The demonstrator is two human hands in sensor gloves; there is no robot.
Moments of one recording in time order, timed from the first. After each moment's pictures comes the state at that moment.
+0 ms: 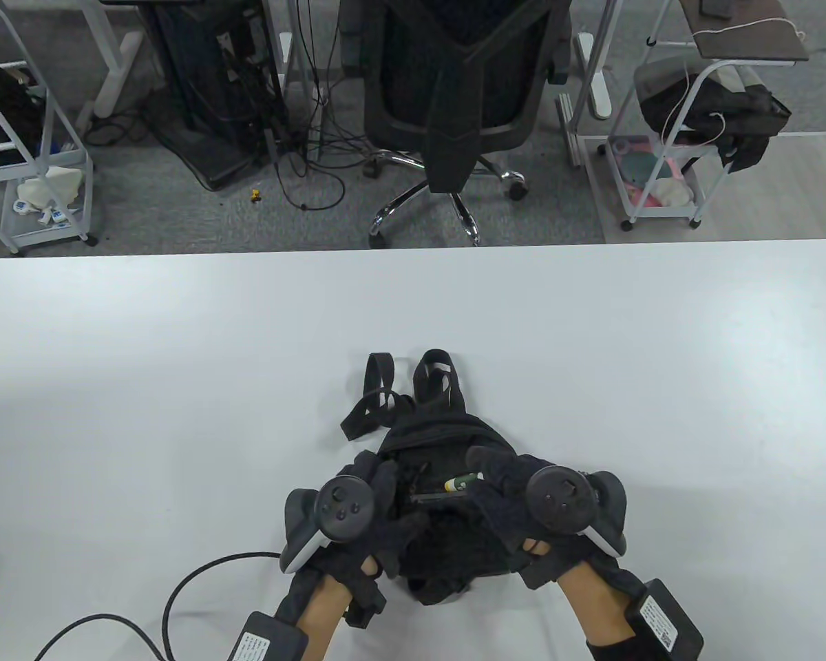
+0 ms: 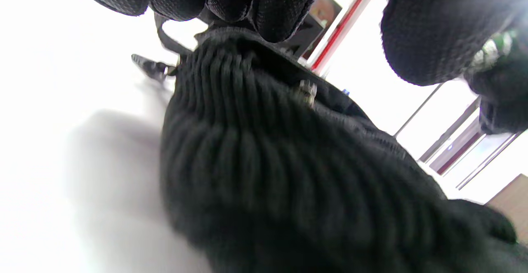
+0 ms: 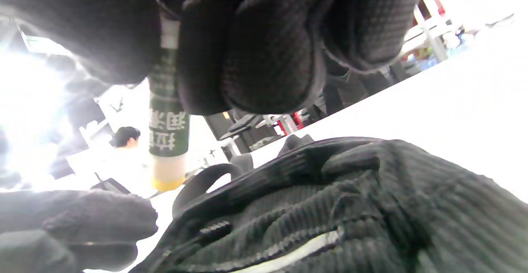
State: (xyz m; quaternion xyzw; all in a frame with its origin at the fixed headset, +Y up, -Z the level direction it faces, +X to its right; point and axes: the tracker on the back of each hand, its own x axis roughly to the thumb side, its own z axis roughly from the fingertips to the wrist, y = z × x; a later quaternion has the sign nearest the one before) left_hand -0.126 -0.743 -0.208 -0.06 -0.14 0.30 0.94; right_hand 0.147 -0.695 -0.216 0.15 -0.08 0.94 0.30
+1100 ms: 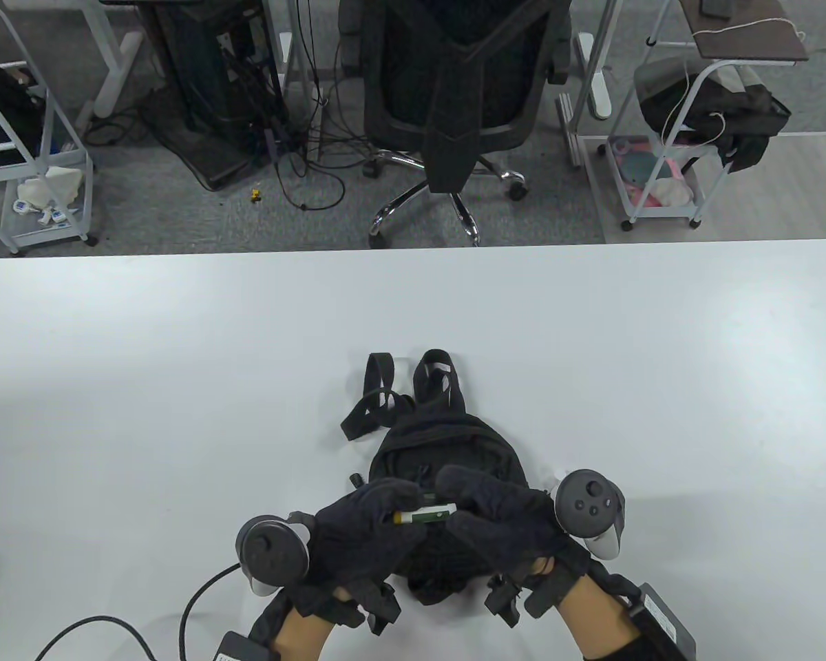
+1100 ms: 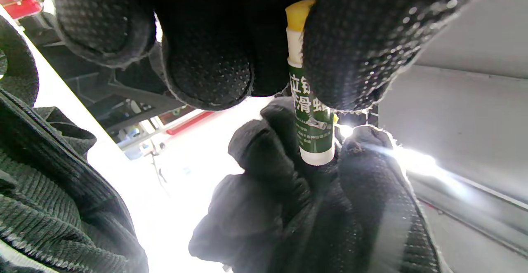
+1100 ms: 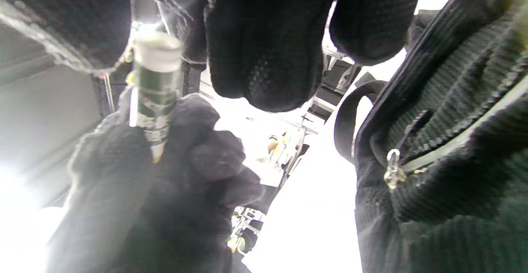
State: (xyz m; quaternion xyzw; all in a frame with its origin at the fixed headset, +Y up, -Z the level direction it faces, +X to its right) left_hand -0.138 -0.706 -0.179 0.12 -0.29 0.55 0.78; right_hand 0.127 -0.719 -0.209 0.23 0.02 0.80 0.56
